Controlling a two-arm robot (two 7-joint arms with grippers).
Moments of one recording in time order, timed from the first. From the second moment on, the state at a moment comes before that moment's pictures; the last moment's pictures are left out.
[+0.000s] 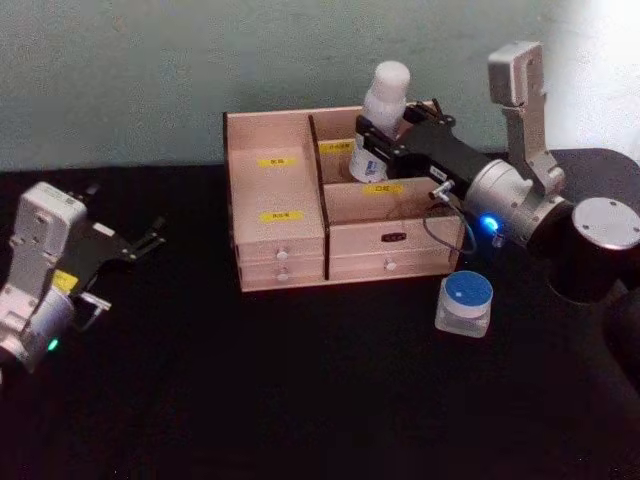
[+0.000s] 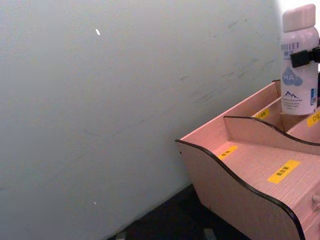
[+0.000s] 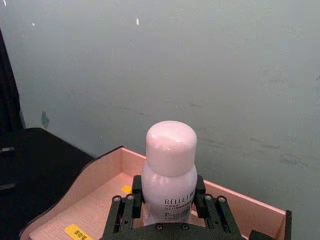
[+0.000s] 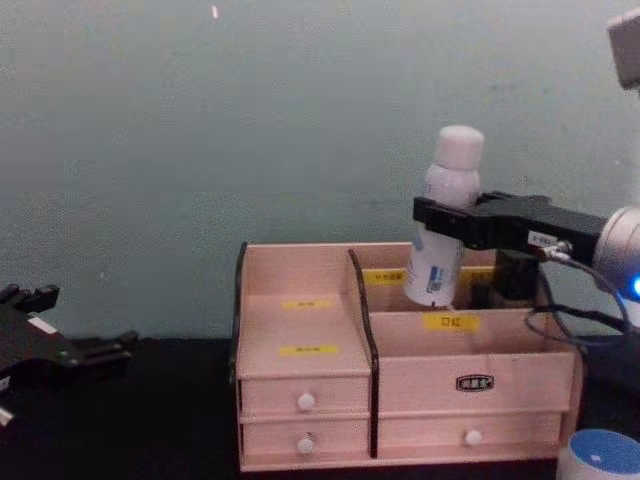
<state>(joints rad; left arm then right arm) -0.20 0.60 0.45 -1.41 -0.25 -0.12 0.03 0.52 0.26 -0.38 -1.15 0.37 -0.05 0.44</state>
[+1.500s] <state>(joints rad) -0.20 0.60 0.45 -1.41 -0.25 -0.12 0.03 0.64 0.18 -0.38 -0.92 0.30 -0.06 0.45</state>
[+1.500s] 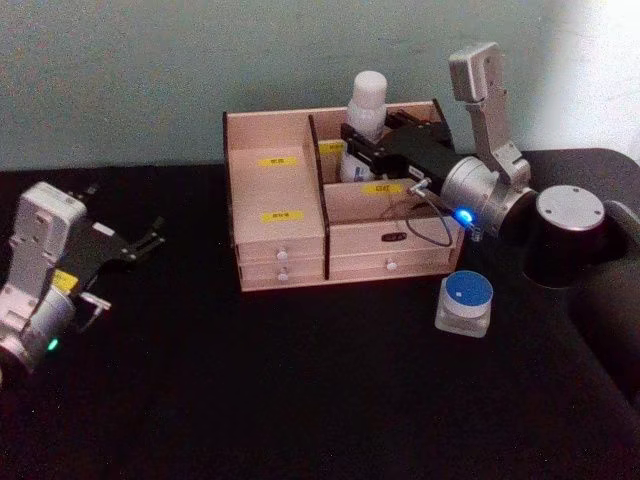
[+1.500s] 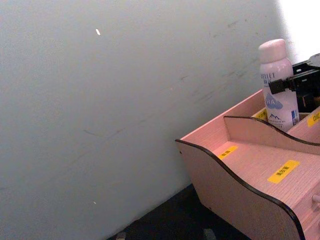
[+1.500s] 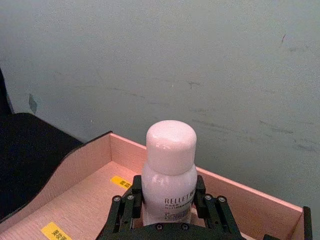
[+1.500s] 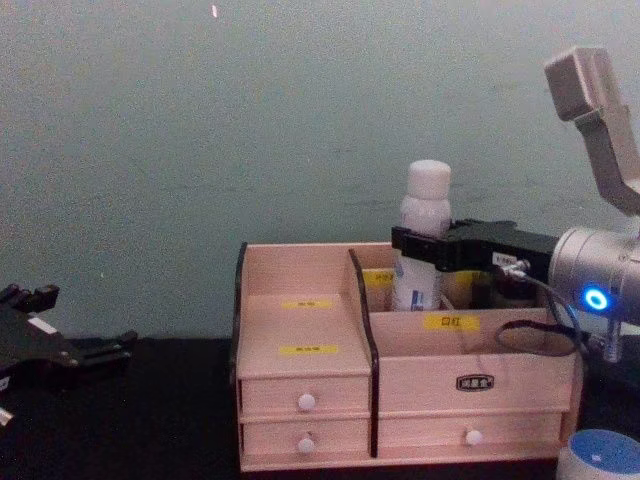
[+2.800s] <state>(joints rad) -0.20 0.60 0.45 -1.41 -0.25 -0.12 0.03 0.66 0.16 -0.38 -0.85 0.25 -0.03 0.44</state>
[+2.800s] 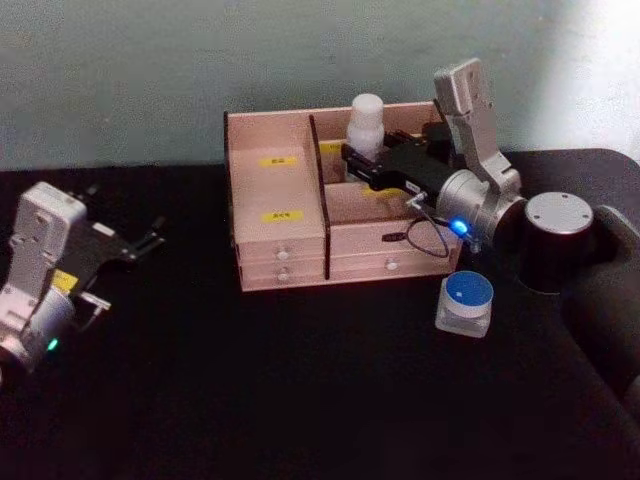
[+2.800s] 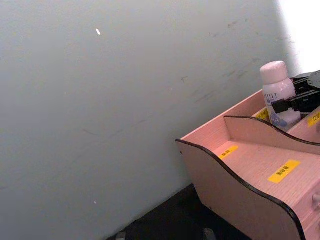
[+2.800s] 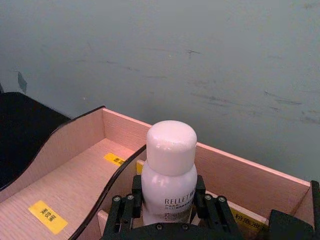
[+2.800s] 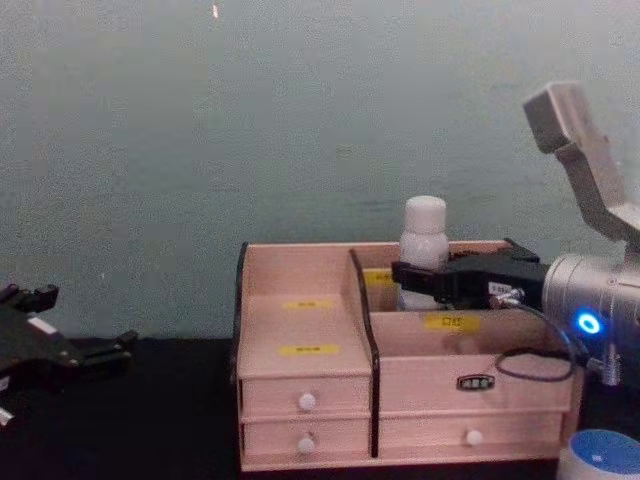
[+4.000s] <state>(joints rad) -0.20 0.60 0.45 -1.41 -0.25 -0.12 0.03 0.65 0.16 -0.38 -0.88 0.25 -0.03 0.44</state>
